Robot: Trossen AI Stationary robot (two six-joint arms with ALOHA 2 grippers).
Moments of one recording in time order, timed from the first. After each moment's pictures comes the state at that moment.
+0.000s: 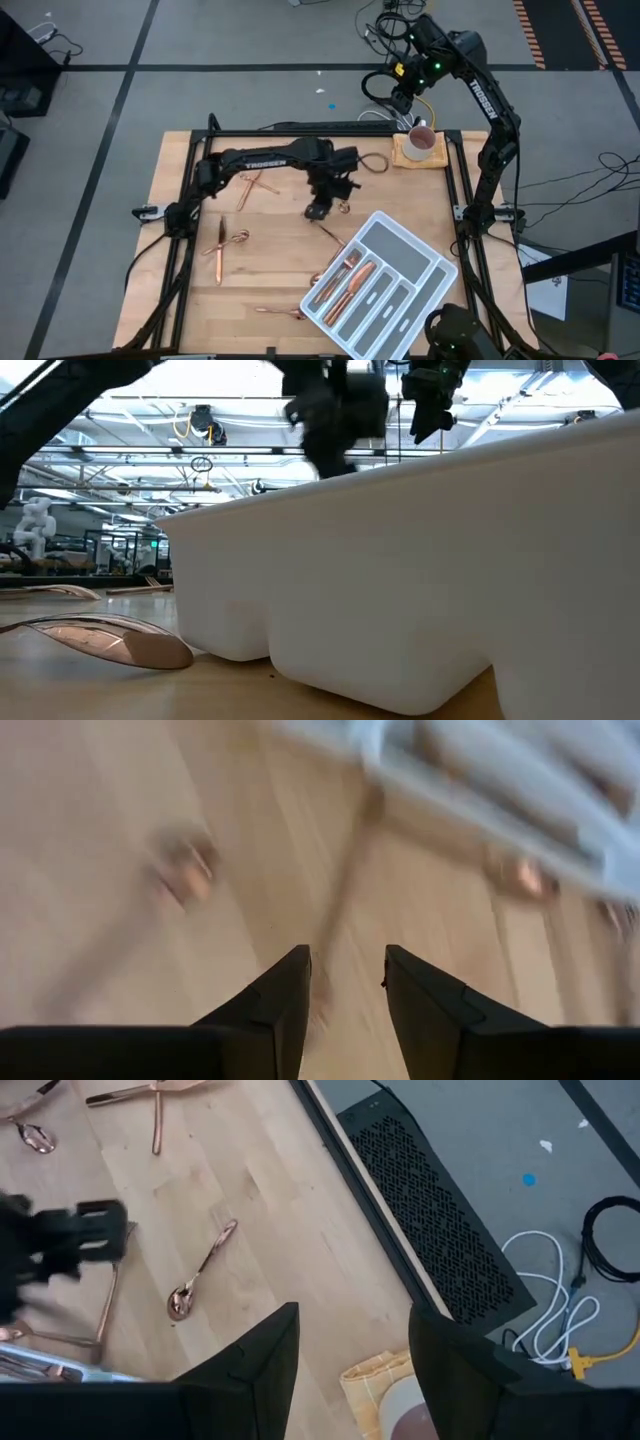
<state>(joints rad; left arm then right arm) 0.21 2.19 2.09 -1.27 0.38 0.48 -0.89 1.86 2.36 -1.57 -0.27 -0.31</state>
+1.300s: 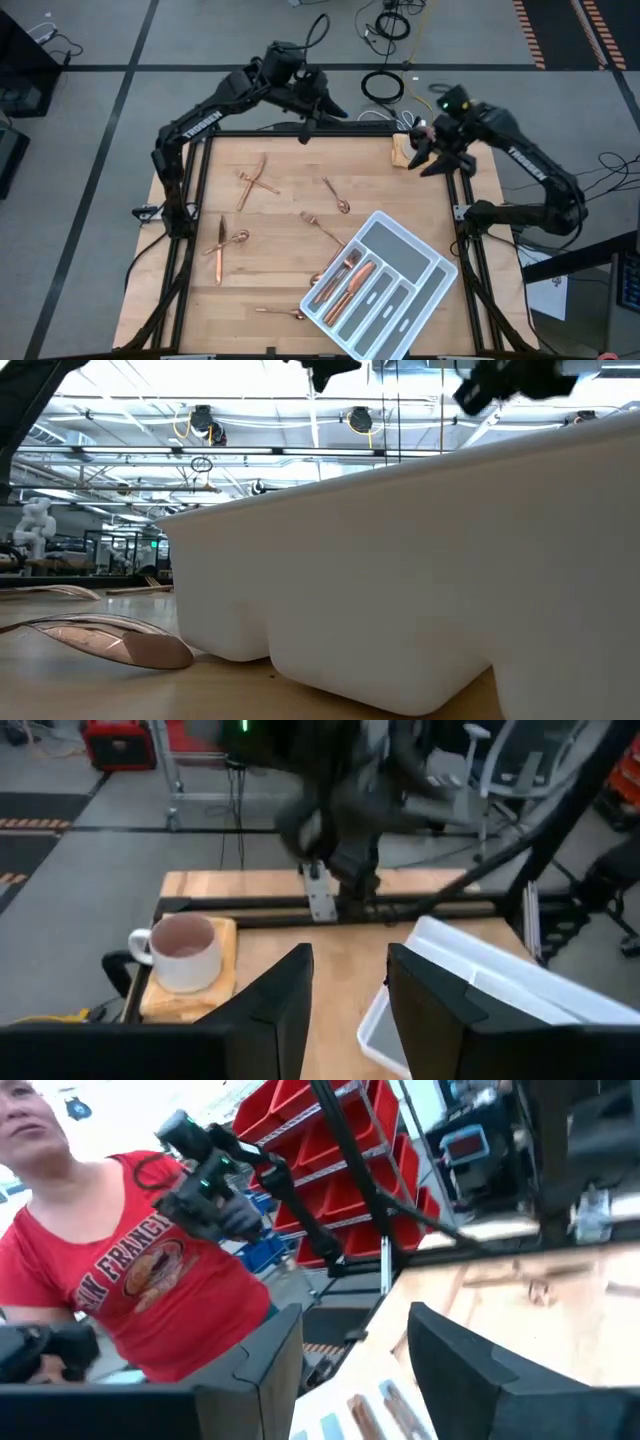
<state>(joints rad) 0.51 1.88 2.20 -0.77 0.66 0.21 -0.92 1.13 1.16 -1.08 -1.57 -0.60</state>
